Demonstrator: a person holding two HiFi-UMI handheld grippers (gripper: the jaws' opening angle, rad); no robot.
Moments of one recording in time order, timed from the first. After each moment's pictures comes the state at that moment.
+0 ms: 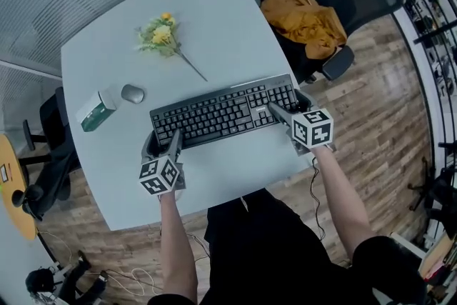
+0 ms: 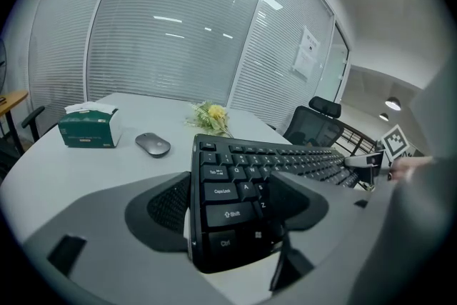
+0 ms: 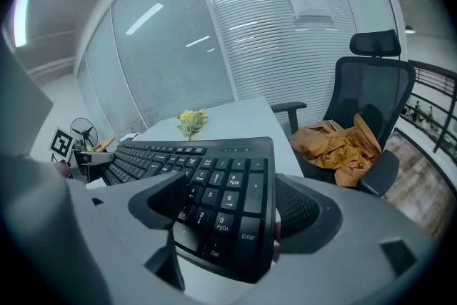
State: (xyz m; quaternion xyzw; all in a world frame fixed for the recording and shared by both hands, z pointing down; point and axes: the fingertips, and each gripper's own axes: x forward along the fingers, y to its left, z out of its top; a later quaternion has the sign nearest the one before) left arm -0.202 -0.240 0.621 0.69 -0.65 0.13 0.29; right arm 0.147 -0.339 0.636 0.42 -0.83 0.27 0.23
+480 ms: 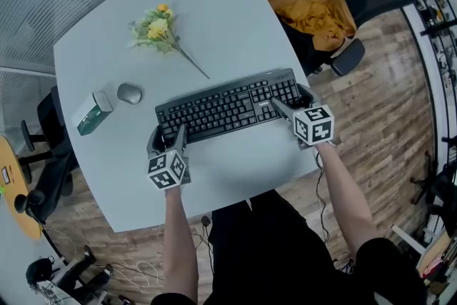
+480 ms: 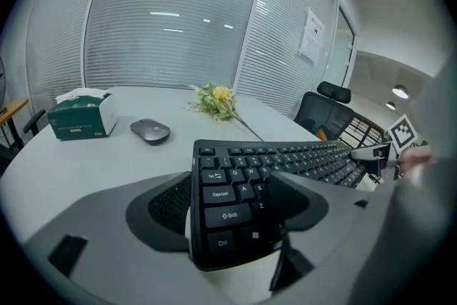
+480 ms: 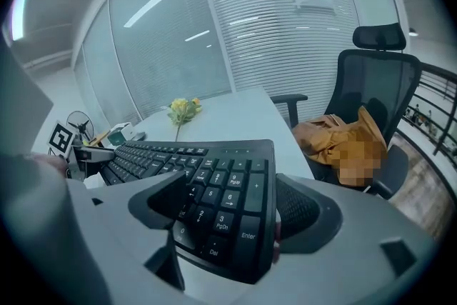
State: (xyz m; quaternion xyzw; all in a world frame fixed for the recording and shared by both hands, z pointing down) left arm -0.208 -0.262 0.679 0.67 -0.65 0.18 0.30; right arm 0.141 -0.361 0.688 0.42 -0.83 0.27 0.25
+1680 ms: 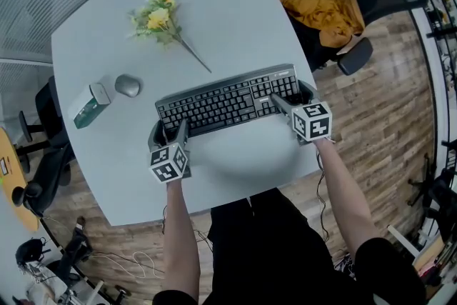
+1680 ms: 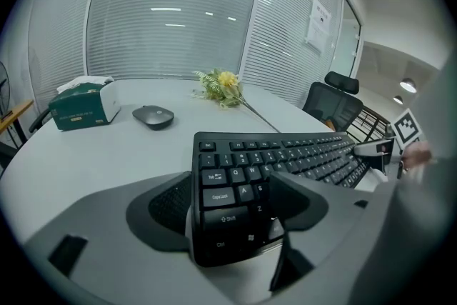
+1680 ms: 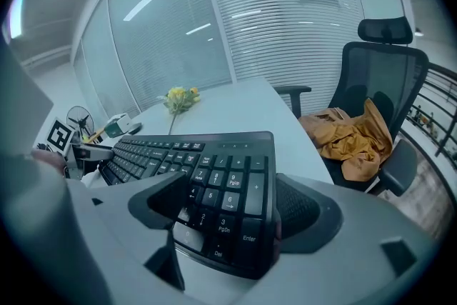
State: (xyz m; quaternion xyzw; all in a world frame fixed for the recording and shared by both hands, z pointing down) left arm -0.212 -0.261 0.711 0.65 -0.66 0.20 0.32; right arm 0.134 -0.368 0.721 0.41 -0.82 0.27 0.27
